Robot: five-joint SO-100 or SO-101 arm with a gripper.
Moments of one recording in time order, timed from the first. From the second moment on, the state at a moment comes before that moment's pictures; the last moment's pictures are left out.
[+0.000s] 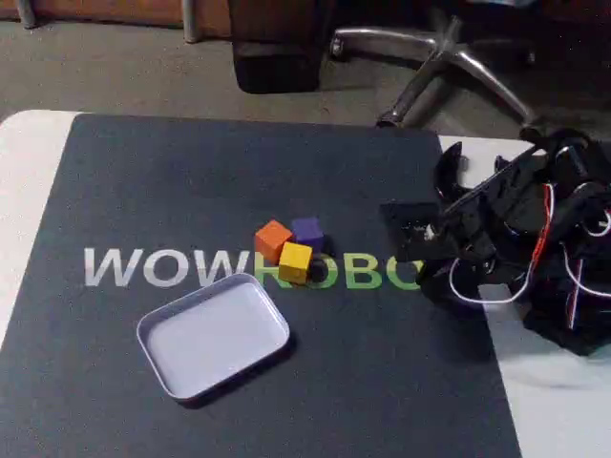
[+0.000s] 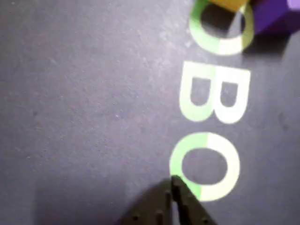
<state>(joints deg) 8.9 189.6 181.7 73.3 -107.2</state>
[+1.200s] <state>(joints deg) 13.1 168.0 148.8 74.1 -109.1</state>
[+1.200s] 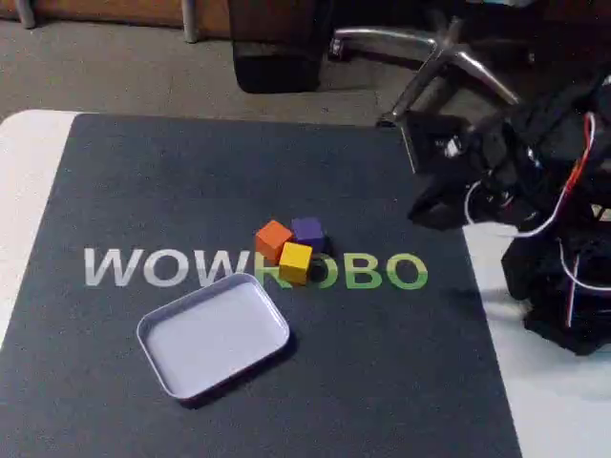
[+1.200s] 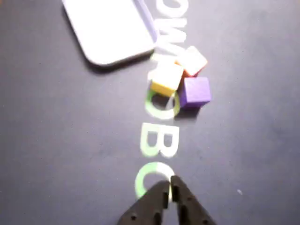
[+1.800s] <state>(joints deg) 19.1 111.5 113.9 74.3 -96.4</state>
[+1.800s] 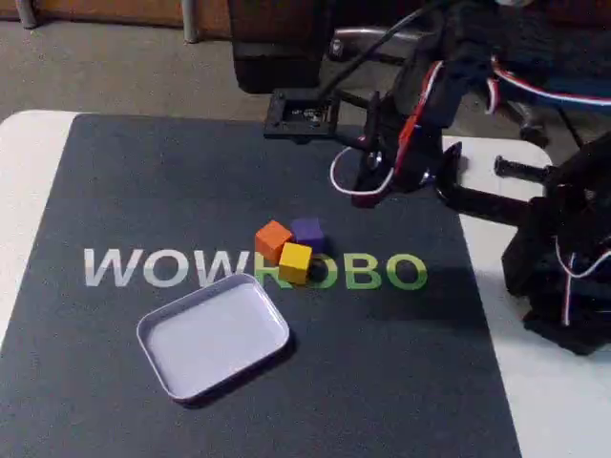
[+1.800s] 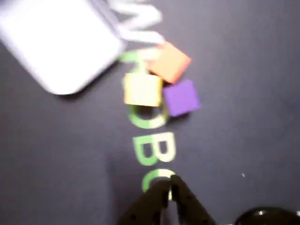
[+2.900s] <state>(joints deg) 25.1 98.3 112.0 62.7 -110.7</state>
